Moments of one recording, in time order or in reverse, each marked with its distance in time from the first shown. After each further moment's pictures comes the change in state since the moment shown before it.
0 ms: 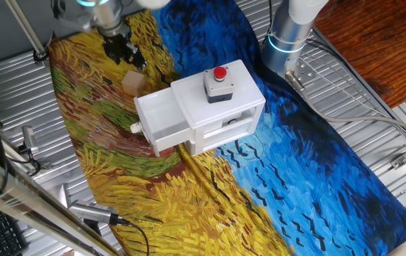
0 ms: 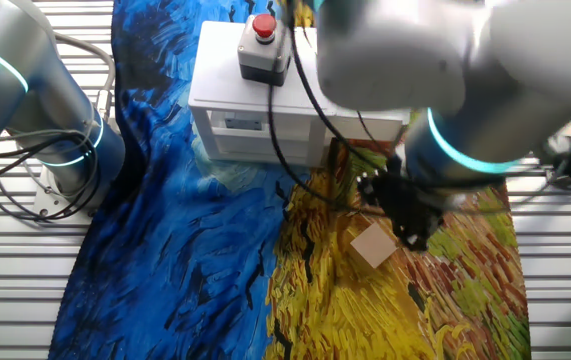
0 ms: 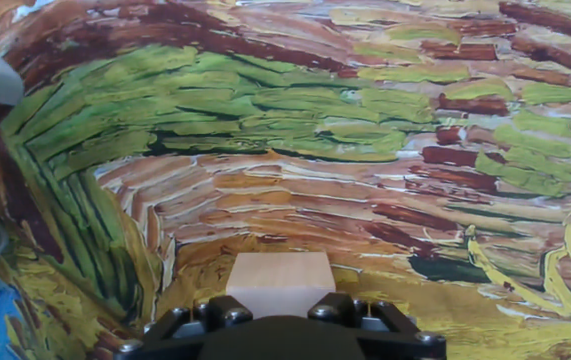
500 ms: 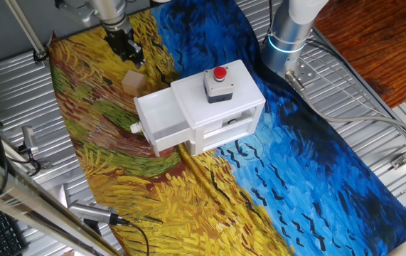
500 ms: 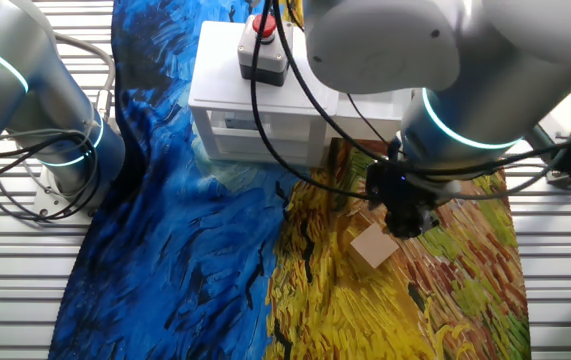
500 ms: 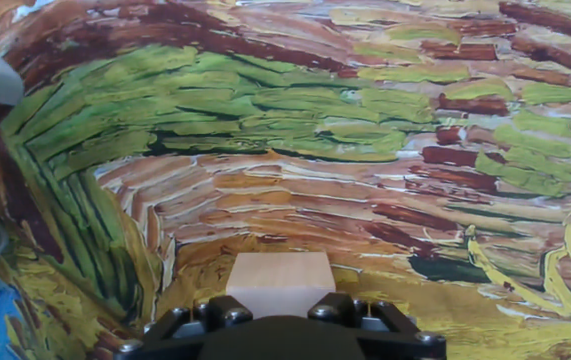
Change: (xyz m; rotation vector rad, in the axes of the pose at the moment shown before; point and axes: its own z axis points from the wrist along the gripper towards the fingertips) arm -0.001 0.000 -0.005 0.026 -0.020 0.168
